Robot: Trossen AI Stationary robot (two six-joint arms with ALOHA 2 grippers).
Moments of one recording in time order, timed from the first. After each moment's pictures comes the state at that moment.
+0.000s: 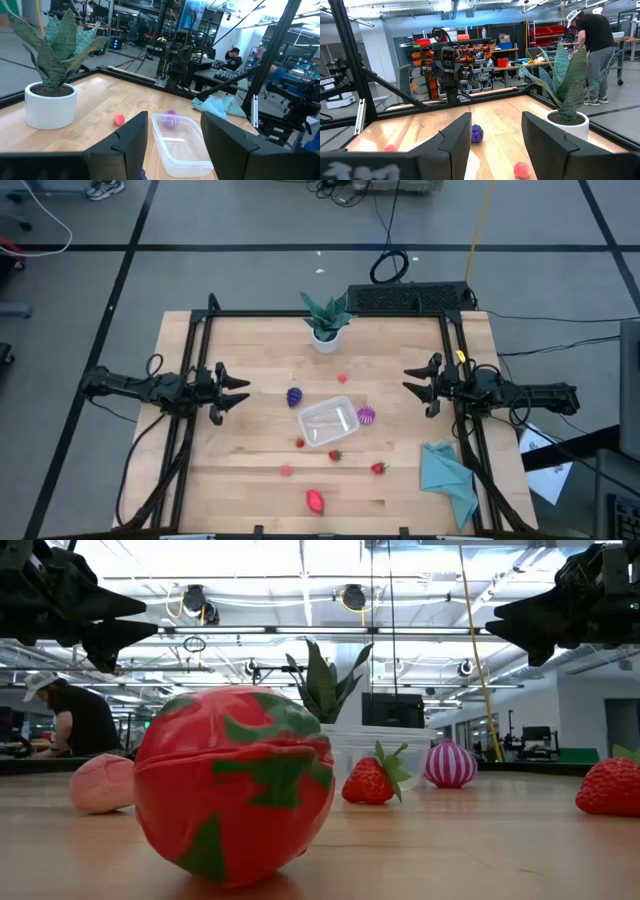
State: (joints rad) left arm -0.20 0.03 0.01 0.07 -0.30 -0.24; right arm 0.01 0.01 0.02 0.10 0.21 0.10
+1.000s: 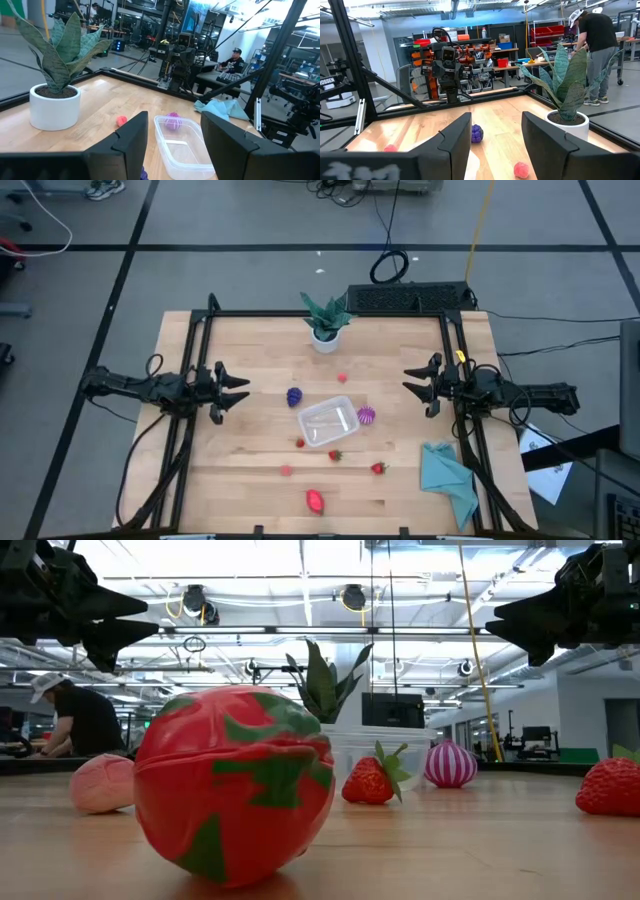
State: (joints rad) left arm -0.20 0.03 0.01 0.08 -0.32 -0.24; right arm 0.01 0.01 0.02 0.10 0.21 0.10
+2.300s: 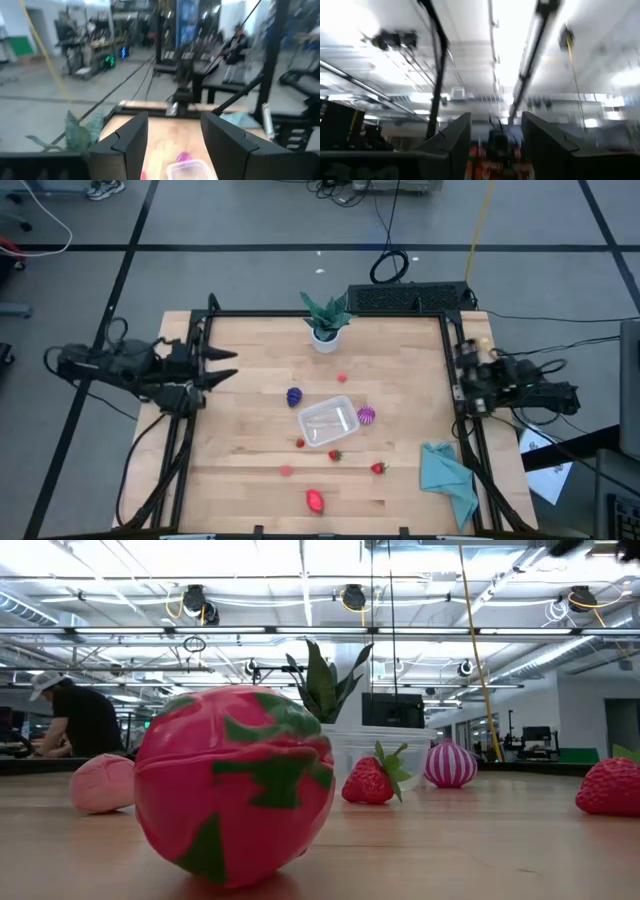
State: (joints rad) left arm -0.25 0.60 0.87 -0.30 -0.38 0.01; right arm 0.01 0.02 0.17 0.61 -0.12 0.02
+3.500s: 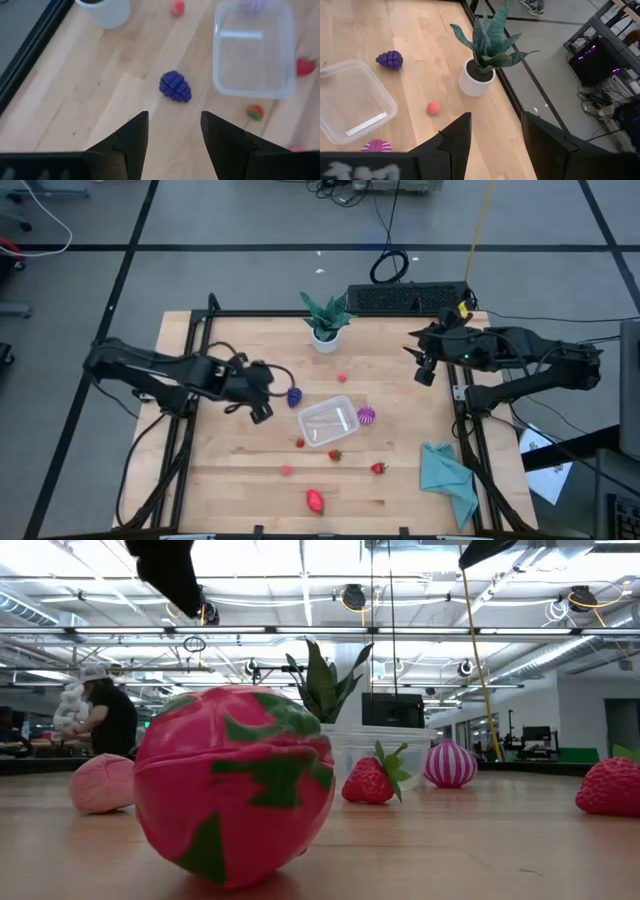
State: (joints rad) left arm -0.20 1.33 1.25 -1.08 -0.40 -0.55; right arm 0.01 0.95 1.23 -0.98 0.53 0.02
